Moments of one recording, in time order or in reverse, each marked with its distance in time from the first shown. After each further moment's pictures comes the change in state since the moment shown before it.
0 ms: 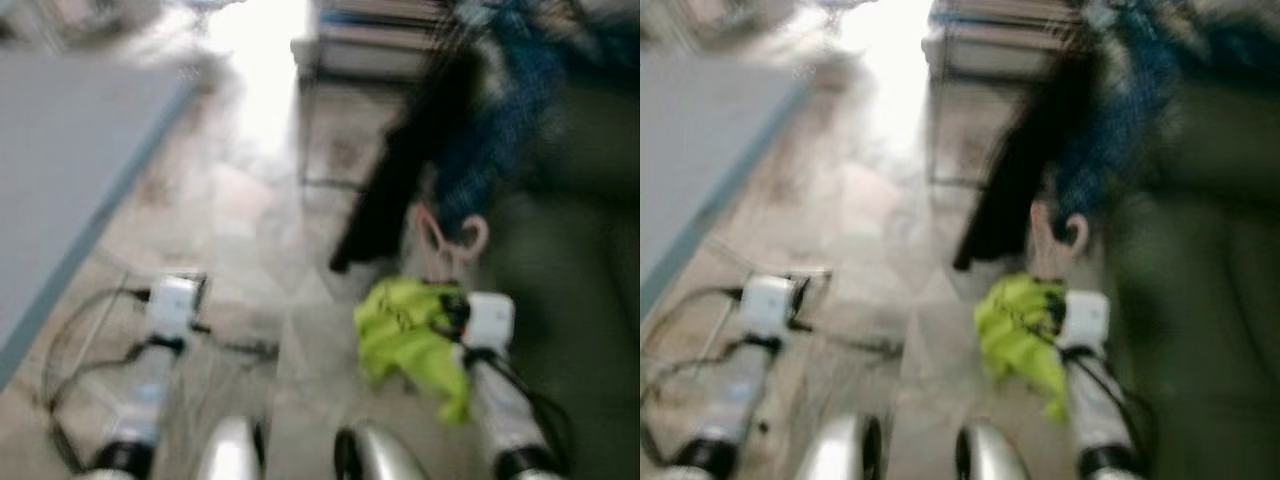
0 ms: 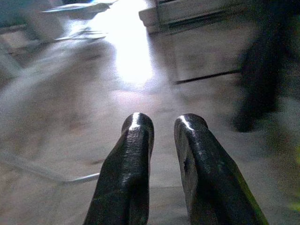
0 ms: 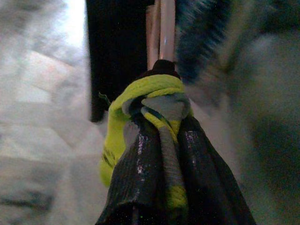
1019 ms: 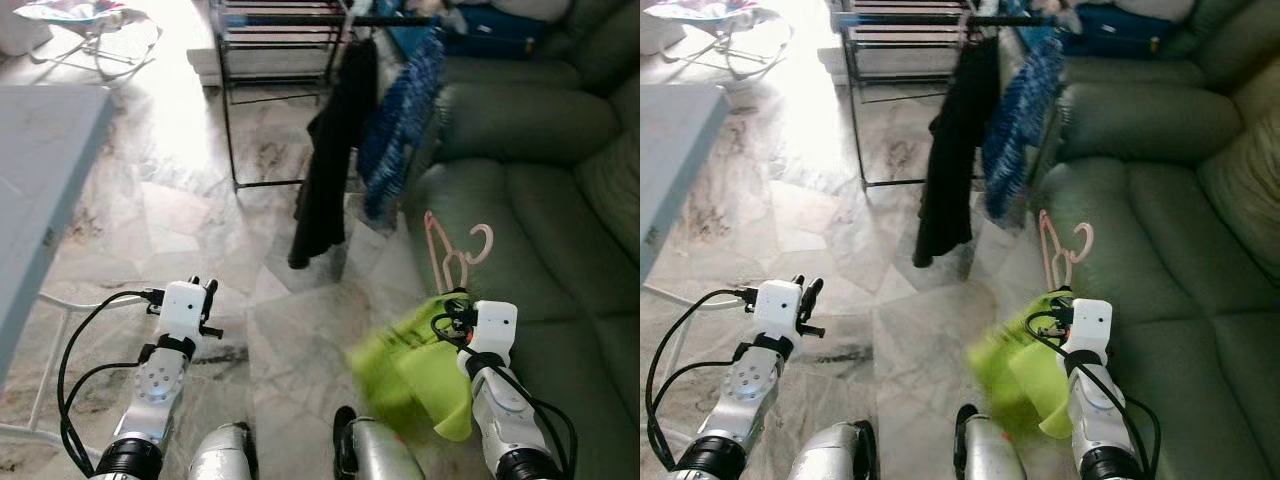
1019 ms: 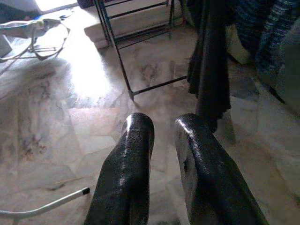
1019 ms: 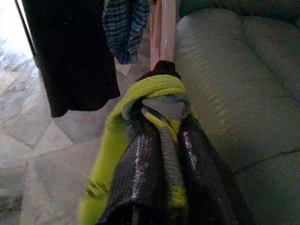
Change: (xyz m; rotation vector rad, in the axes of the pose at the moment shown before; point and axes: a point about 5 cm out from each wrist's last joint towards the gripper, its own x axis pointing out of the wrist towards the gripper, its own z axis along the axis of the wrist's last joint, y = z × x) left arm 0.000 0.000 -0.002 -0.002 0.023 0.018; right arm -0.001 0.002 -0.002 0.012 0.009 -0.001
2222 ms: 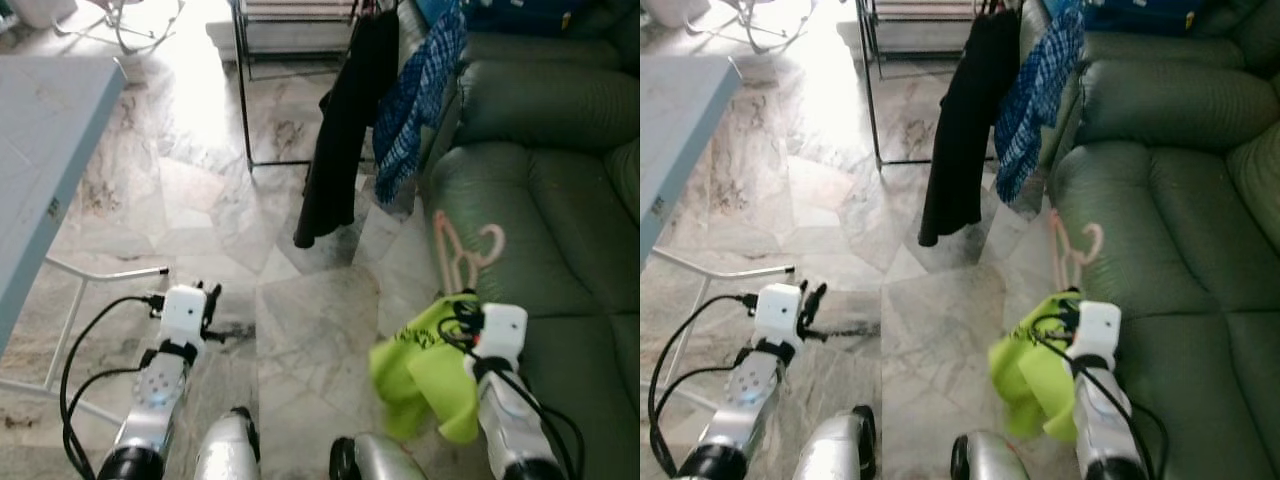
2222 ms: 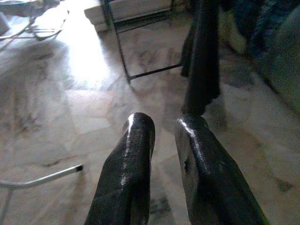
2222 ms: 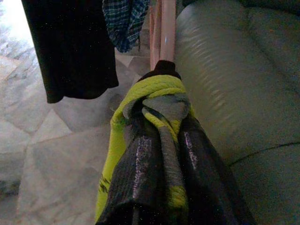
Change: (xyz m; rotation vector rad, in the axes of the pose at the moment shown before) left arm -0.009 -0.003 -0.002 -0.039 -0.018 -0.061; right arm -0.012 -0.008 -0.002 -0.004 -0.026 -0.042
